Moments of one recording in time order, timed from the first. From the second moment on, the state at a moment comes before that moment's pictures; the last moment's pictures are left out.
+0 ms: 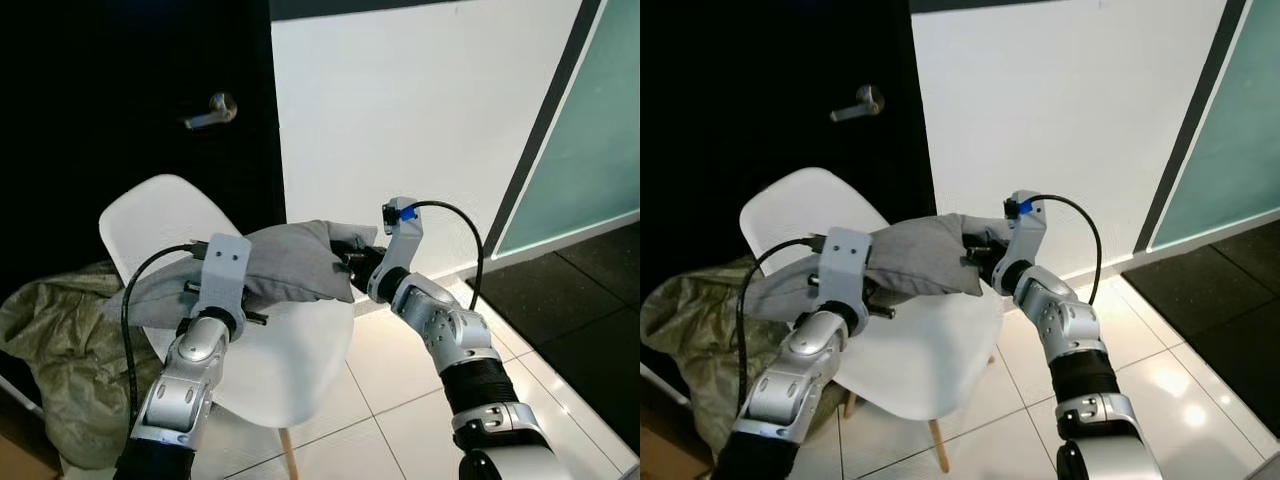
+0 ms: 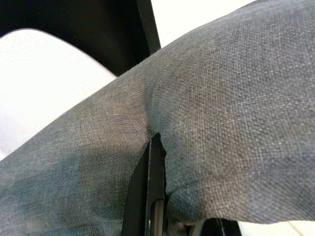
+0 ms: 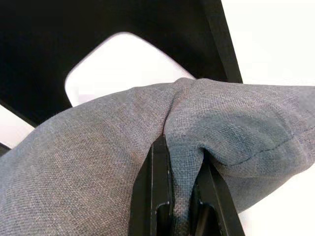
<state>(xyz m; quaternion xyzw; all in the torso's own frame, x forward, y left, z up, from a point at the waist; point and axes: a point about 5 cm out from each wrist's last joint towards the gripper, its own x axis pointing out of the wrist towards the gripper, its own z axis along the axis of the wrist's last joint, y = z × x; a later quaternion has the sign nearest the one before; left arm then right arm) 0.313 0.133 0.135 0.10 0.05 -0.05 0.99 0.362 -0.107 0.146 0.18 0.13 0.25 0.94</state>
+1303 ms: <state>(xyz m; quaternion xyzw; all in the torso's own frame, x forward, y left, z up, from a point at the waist) 0.370 0.123 0.143 0.19 0.02 -0.10 0.98 0.380 -0.120 0.132 0.14 0.19 0.12 0.97</state>
